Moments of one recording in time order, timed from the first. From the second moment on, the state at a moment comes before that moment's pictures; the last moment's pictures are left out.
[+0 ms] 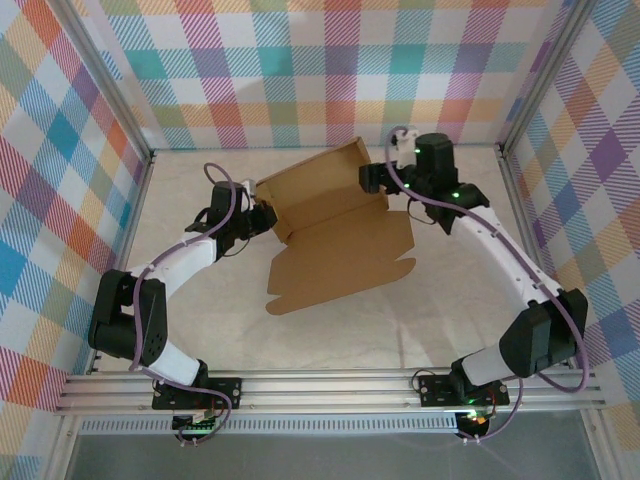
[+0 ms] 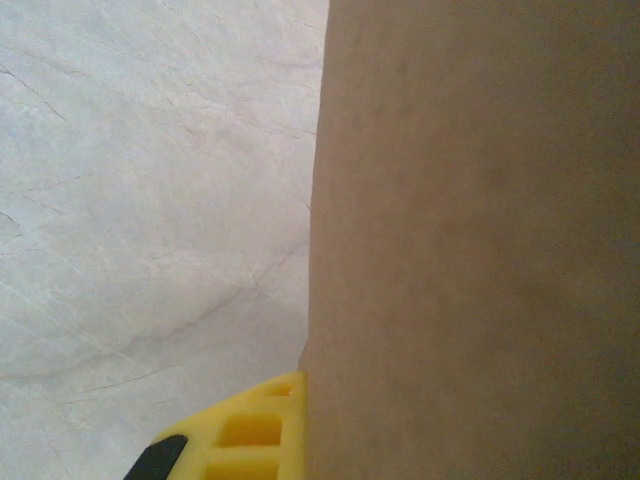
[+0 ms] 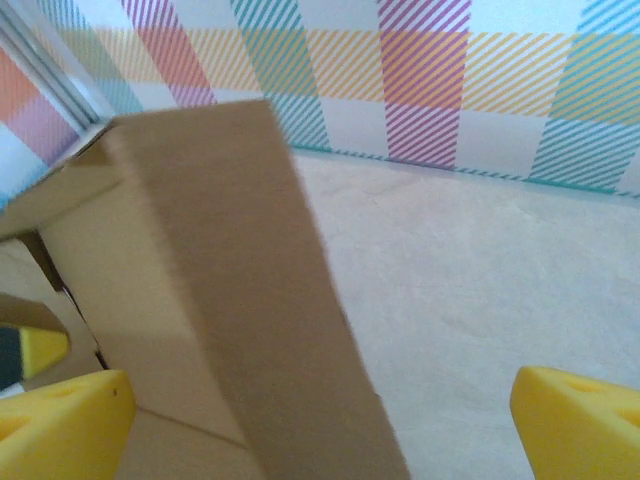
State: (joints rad) left arm -0.27 1.53 0.96 -0.08 0.28 -0.61; right arm 0.35 1.44 1.35 -0.38 -0.16 0.18
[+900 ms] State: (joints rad) left arm -0.22 1.87 1.46 -0.97 0.27 -0.25; right arm 0.14 1.55 1.34 -0.45 -0.46 0.31
